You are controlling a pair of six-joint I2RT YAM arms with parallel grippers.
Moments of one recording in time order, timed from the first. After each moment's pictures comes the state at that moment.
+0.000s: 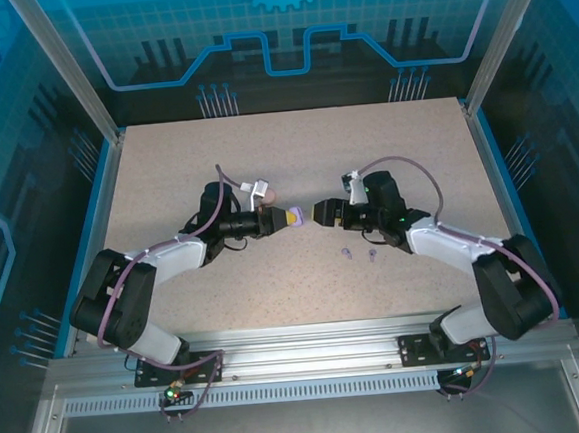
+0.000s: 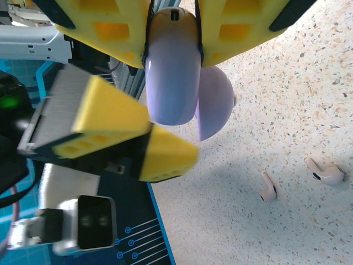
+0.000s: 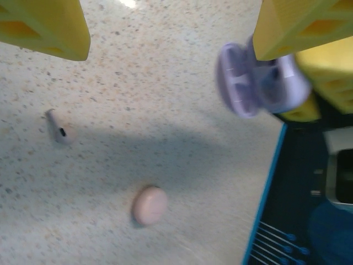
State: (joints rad) left arm -0.37 1.54 0.70 0.39 0.87 -0.80; right arm 0.43 1.39 0.71 0.10 -0.48 0.65
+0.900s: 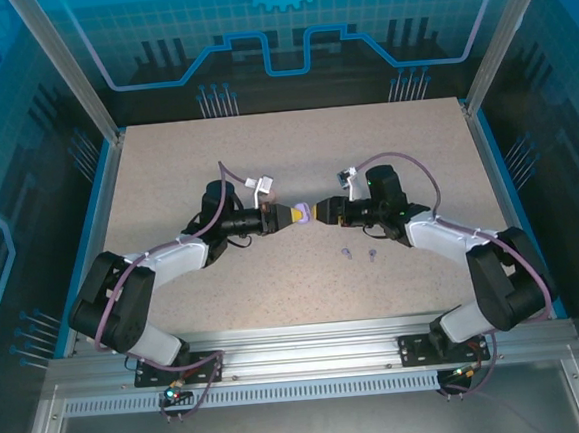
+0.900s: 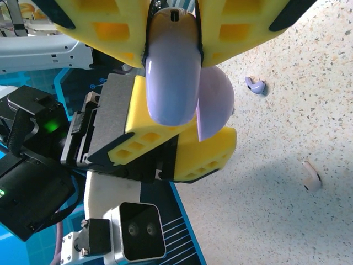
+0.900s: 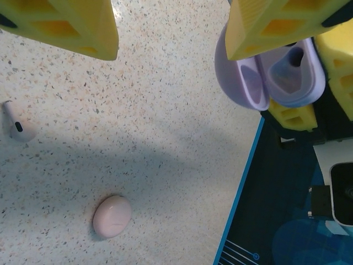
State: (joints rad) left arm -0.41 1.52 0.71 0.47 0.89 -0.85; right arm 0.39 1.47 0.75 0.13 -0.66 0.62
